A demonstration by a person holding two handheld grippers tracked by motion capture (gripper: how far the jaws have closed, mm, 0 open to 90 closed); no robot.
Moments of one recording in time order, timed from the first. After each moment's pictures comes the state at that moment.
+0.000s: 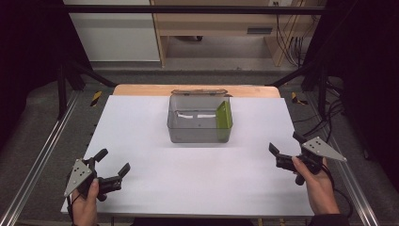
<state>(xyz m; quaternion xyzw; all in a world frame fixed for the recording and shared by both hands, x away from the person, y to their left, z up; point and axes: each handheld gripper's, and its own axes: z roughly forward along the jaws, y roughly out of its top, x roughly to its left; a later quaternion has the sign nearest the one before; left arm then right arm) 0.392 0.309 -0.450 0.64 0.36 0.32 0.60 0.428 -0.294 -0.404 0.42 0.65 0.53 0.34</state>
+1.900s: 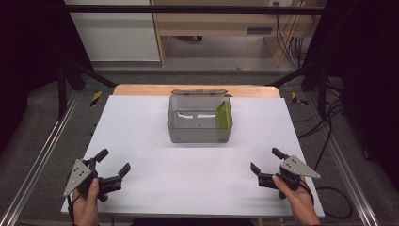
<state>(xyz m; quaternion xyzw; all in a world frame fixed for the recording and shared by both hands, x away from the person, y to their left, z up) 0.392 0.309 -0.451 0.63 0.36 0.31 0.61 0.411 -0.257 -0.462 0.38 0.69 0.54 0.30</state>
